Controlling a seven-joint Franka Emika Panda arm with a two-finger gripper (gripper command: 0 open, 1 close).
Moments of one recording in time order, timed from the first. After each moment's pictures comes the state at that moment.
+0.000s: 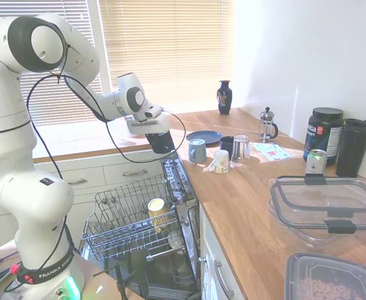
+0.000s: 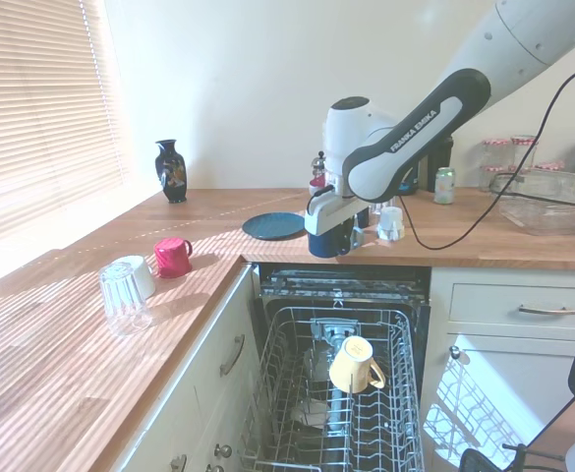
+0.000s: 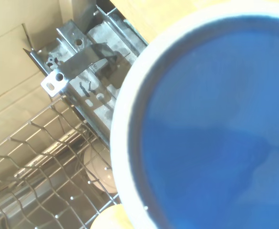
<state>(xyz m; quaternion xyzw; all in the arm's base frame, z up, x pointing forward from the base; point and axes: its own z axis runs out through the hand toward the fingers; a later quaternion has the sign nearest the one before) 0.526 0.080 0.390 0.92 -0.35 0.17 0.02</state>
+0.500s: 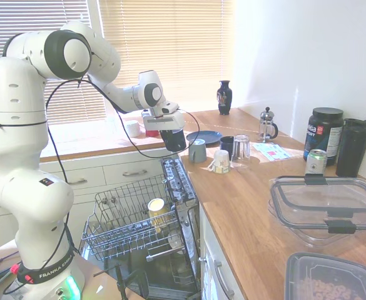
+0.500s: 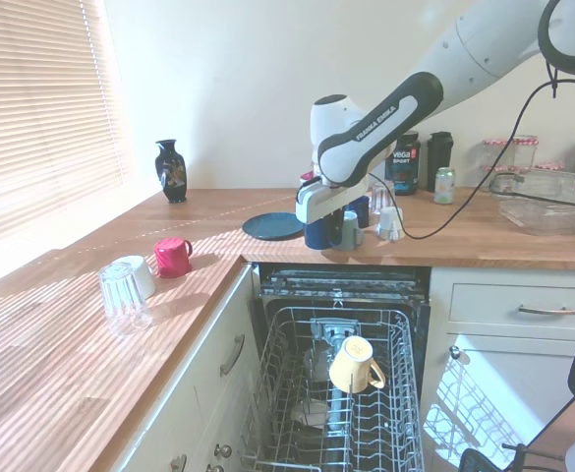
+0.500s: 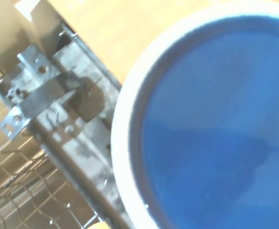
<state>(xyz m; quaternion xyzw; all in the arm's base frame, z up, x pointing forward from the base) 0.598 0.052 0.393 0.92 -0.36 0.13 0.04</state>
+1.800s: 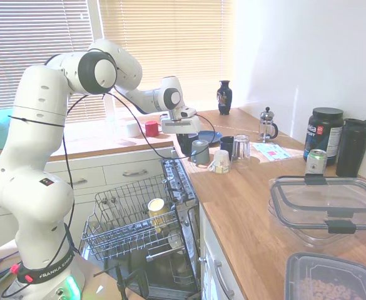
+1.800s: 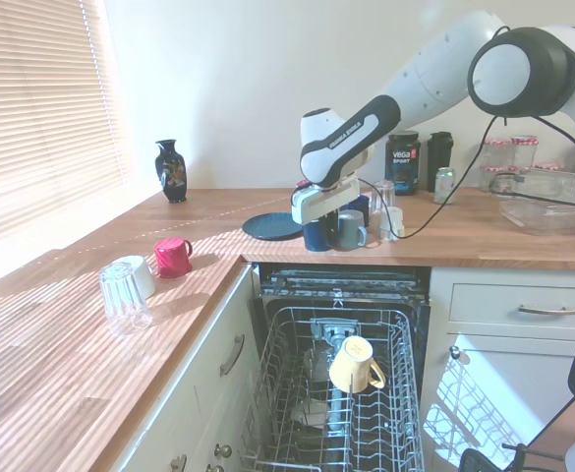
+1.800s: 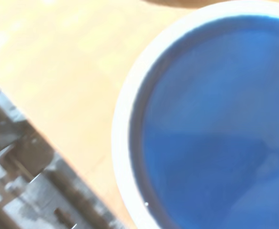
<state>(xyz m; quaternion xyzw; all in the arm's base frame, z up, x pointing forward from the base) 0.678 0.009 0.362 0.92 -0.38 0.08 0.06</state>
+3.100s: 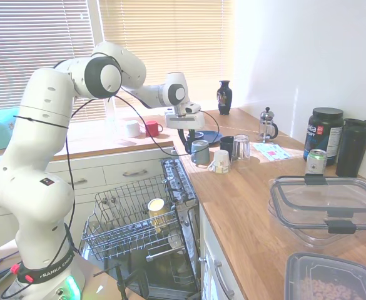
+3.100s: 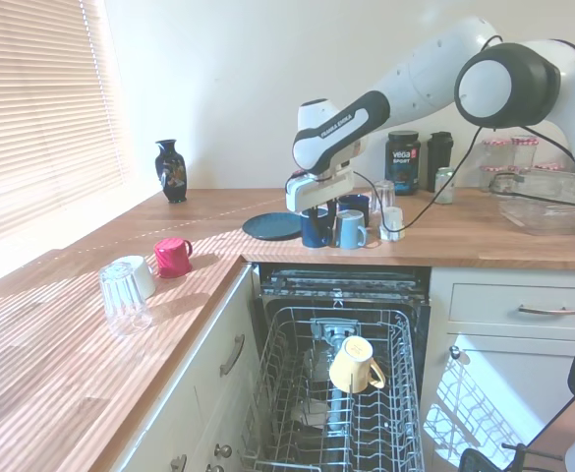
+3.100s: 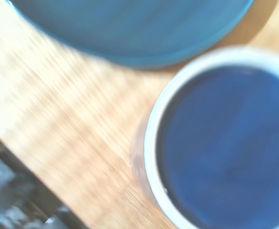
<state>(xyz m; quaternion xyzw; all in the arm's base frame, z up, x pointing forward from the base) 0.693 0.011 0.413 0.91 -0.40 0.10 0.03</state>
